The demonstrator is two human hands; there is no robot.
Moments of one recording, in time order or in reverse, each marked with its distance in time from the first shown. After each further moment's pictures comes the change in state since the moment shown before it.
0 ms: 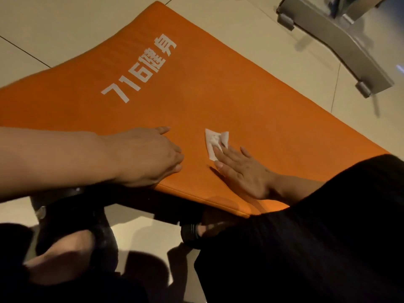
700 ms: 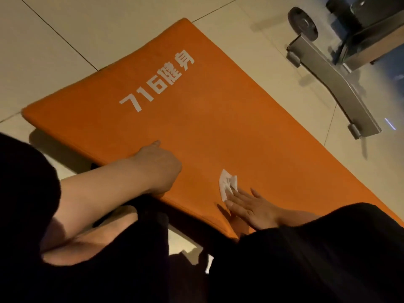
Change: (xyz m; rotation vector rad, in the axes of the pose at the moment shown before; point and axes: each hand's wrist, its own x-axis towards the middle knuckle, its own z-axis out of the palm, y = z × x) left_hand 0.008 0.047 0.013 -0.293 -0.044 -0.321; right_hand -0.034 0.026 0.028 -0.292 -0.396 0.071
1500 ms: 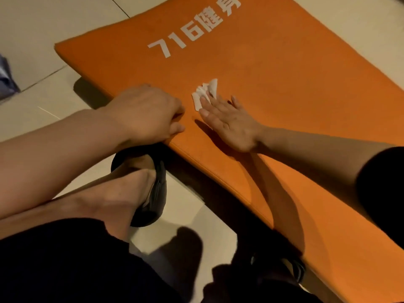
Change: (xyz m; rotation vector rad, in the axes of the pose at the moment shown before) left_hand -0.034 0.010 0.018 -0.047 0.123 -0.410; right_hand 0.095 -0.051 -0.051 0.062 0.596 -0.444
